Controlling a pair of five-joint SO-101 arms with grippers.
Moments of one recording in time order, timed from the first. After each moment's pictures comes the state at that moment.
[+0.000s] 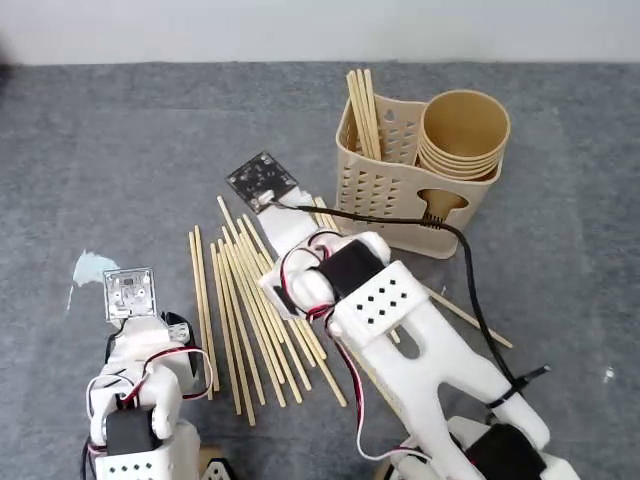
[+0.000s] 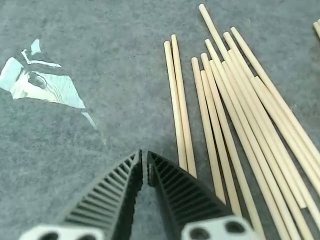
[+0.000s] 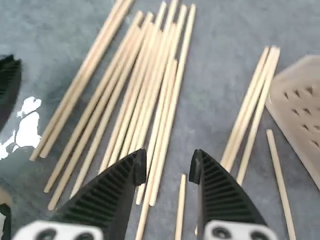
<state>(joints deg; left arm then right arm) -11.3 -103.3 93.8 69.4 9.6 -42.0 -19.3 21.2 69.1 0.8</state>
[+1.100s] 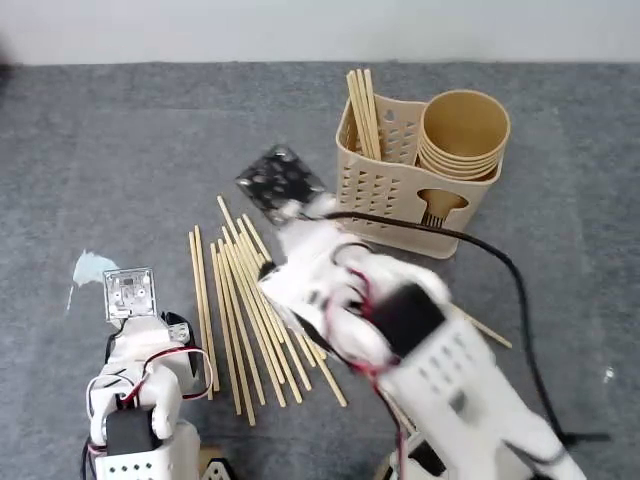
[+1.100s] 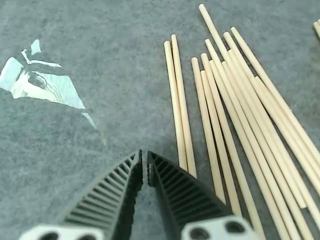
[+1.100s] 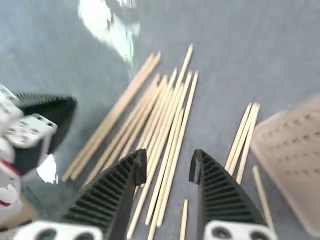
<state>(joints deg) -11.3 -103.3 93.8 69.4 9.6 -44.2 -38.9 19.2 71.6 0.8</state>
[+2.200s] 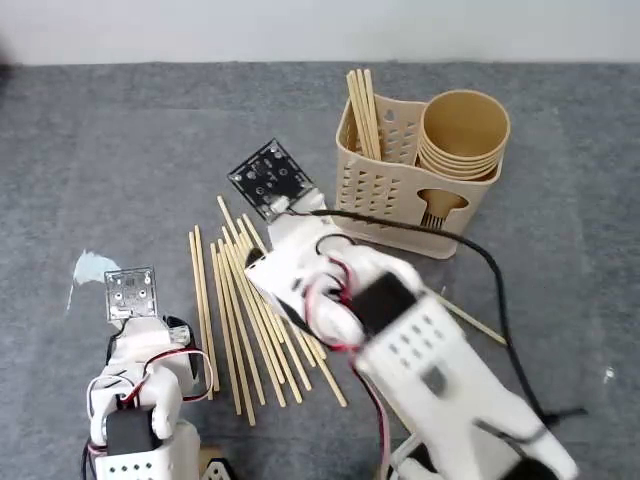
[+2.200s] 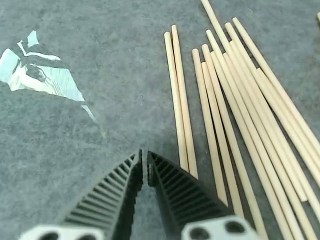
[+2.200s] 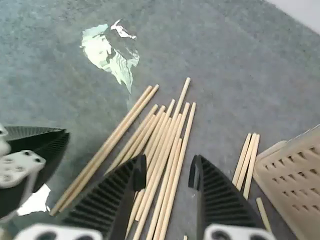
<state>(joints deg) -11.3 -103.3 93.8 70.9 9.6 -43.8 -28.7 24.0 60.0 0.8</state>
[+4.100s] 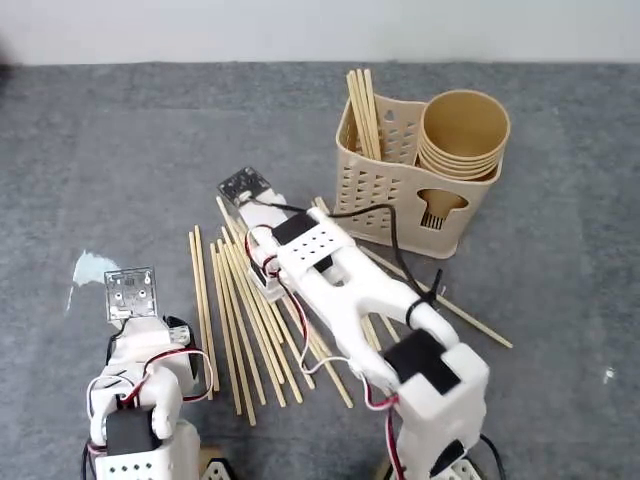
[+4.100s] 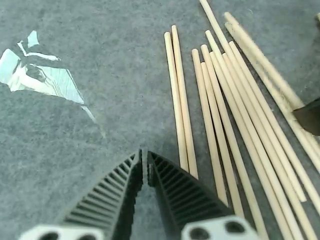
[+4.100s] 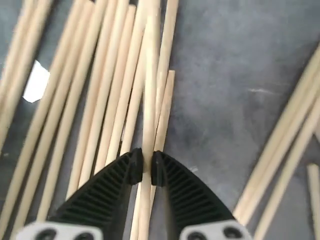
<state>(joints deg) -11.3 -103.3 93.8 70.9 9.6 -39.1 15.4 7.6 61.5 0.8</state>
